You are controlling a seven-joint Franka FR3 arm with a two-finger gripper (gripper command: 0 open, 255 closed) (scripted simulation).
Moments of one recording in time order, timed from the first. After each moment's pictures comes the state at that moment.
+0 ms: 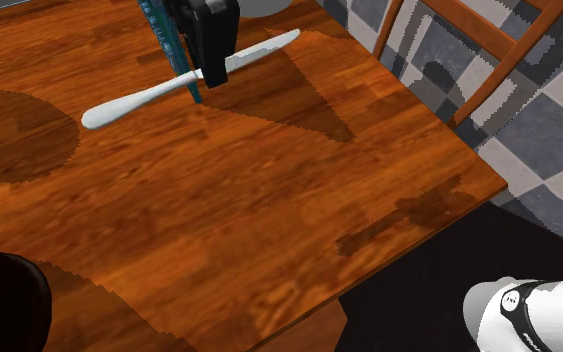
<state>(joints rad) 0.24 -0.01 -0.12 -1.68 0.02 1.66 -0.98</state>
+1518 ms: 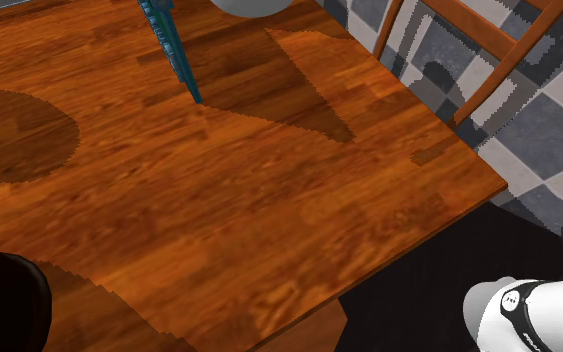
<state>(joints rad) 0.06 0.12 -0.28 -1.41 0.05 1.50 -1.32</state>
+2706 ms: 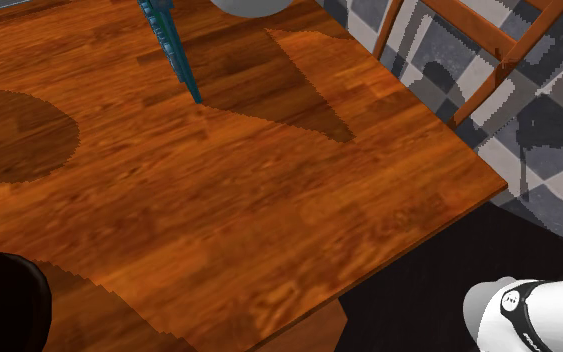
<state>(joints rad) -0.19 0.43 -0.38 -1.06 0.16 1.44 -1.64</state>
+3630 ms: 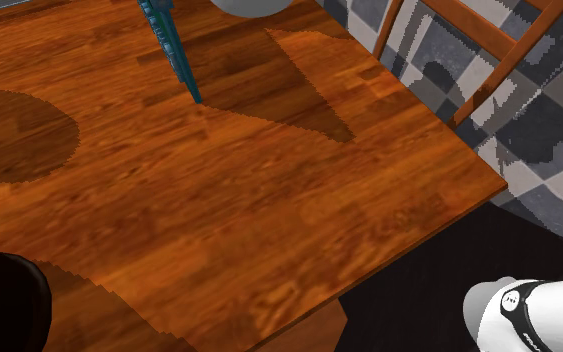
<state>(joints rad) -0.15 0.36 -0.38 -1.36 0.14 1.67 -1.64</state>
